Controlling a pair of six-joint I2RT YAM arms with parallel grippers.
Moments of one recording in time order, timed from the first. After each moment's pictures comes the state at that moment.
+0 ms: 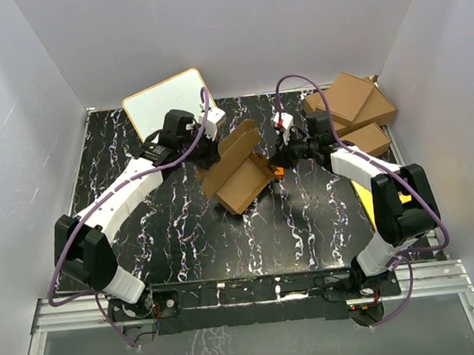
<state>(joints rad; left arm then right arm) -0.52 1.53 1.30 -0.45 0.30 0.10 0.24 1.61 0.99 -0.01 -0.76 -0.38</state>
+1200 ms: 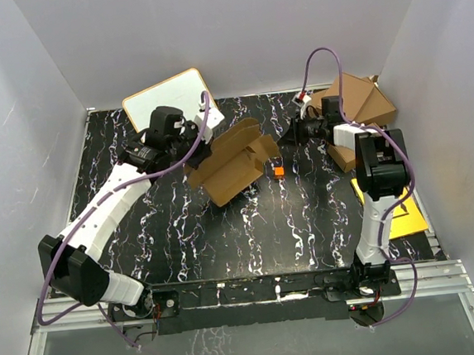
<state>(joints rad) -0.52 1.43 1.36 -0.58 0.30 0.38 0.01 2.05 1.32 0.06 -1.00 -0.11</state>
